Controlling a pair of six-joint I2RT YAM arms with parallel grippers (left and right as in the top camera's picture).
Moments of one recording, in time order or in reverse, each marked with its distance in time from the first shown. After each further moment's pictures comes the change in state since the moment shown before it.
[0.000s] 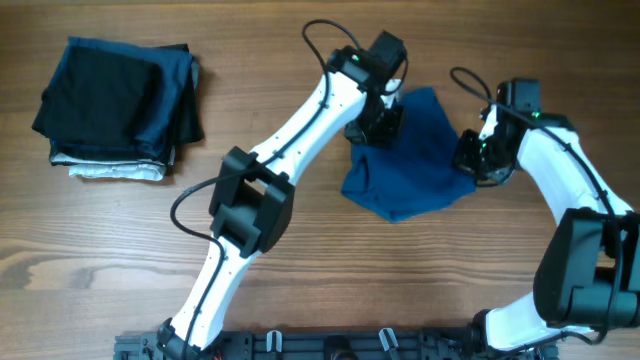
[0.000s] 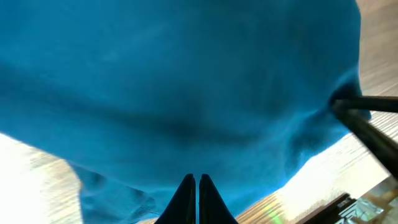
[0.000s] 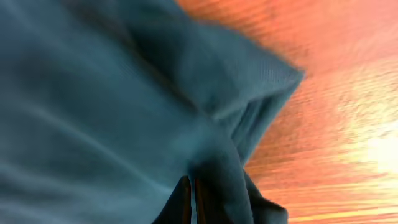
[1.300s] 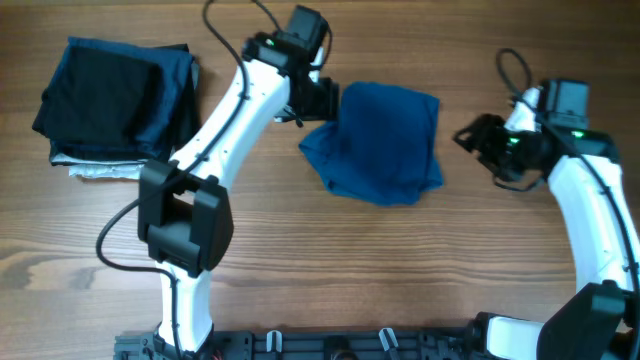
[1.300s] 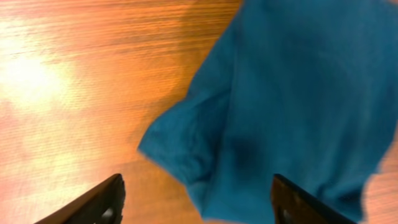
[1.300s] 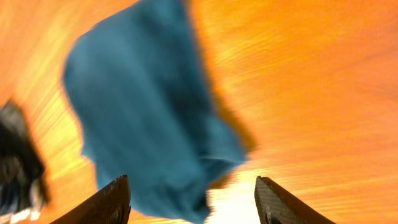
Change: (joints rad) left arm 0.216 -0.306 -0.332 0.129 -0.255 0.031; right arm -0.087 -0.247 0.014 -0.031 -0.215 0.110
